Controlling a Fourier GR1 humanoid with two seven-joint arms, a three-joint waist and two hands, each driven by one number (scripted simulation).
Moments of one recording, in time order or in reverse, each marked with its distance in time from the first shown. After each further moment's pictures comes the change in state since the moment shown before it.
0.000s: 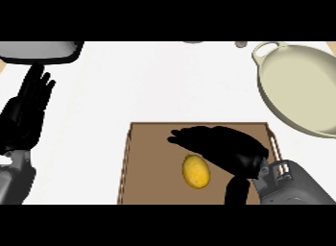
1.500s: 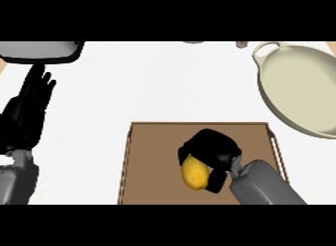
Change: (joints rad) left arm -0.006 -0.097 0.091 -0.016 -0.110 -0.092 0.038; right arm 0.056 0.135 0.019 0.334 0.517 -0.131 -0.391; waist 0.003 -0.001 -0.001
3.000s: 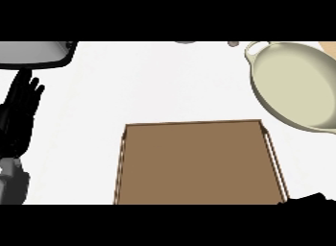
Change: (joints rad) left arm 0.052 -0.014 0.065 -0.043 -0.011 -0.034 0.003; right arm 0.787 -0.250 -0.351 -0.876 -0.184 -0.276 -0.179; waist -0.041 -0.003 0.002
